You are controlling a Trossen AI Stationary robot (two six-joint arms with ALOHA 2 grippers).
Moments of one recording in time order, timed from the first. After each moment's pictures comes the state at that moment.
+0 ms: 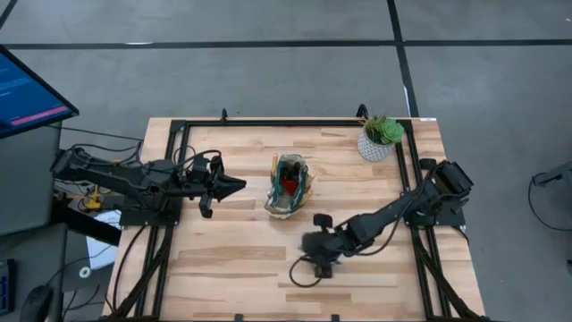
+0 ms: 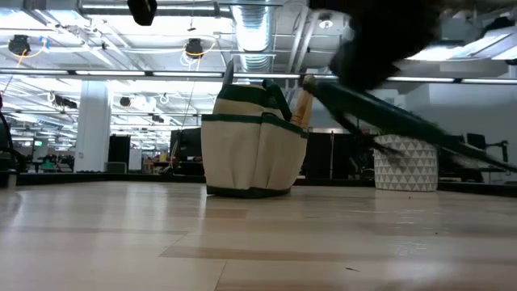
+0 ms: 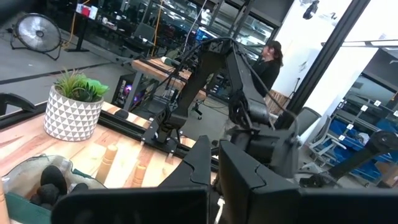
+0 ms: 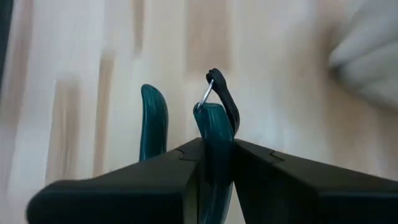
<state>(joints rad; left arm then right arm) -0.21 0.79 0.59 0.27 -0.26 -0.42 0.48 1.79 1.23 -0.50 0.23 0.43</state>
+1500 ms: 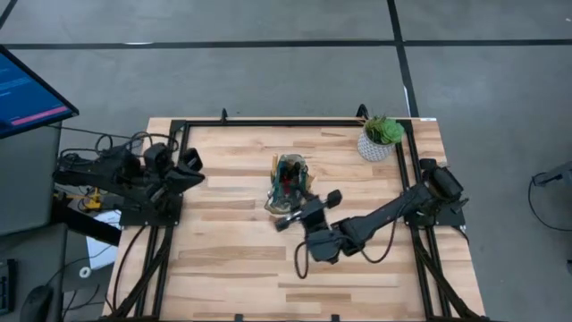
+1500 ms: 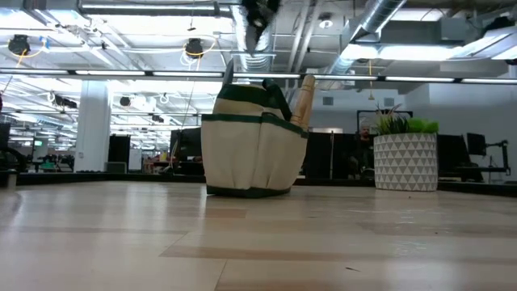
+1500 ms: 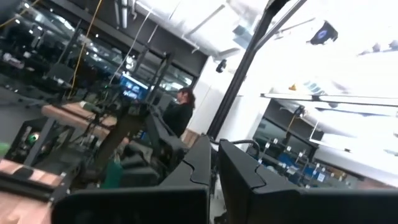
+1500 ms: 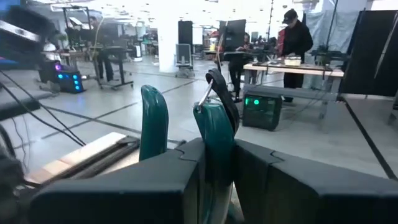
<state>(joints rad) -0.21 0.48 0.59 0.29 -0.04 -0.48 0.48 1.88 1.43 0.29 1.57 0.18</state>
